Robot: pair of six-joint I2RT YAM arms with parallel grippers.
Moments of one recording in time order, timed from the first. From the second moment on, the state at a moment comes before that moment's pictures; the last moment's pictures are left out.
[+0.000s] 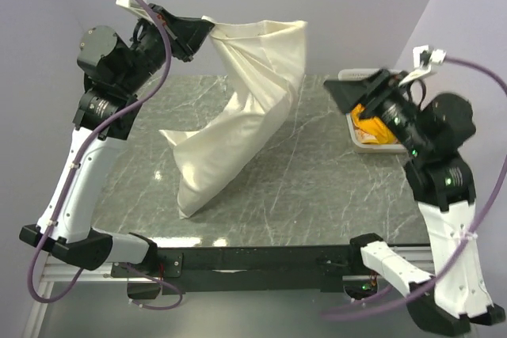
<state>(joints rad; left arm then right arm) -0.42 1.34 1.85 -0.18 0.30 -0.47 0.19 0.99 1.55 -0.49 -0.33 0.63</state>
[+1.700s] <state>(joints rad) -0.45 0.81 0.57 -0.63 -0.63 -1.40 0.51 1.27 0.62 -0.08 0.10 0.72</state>
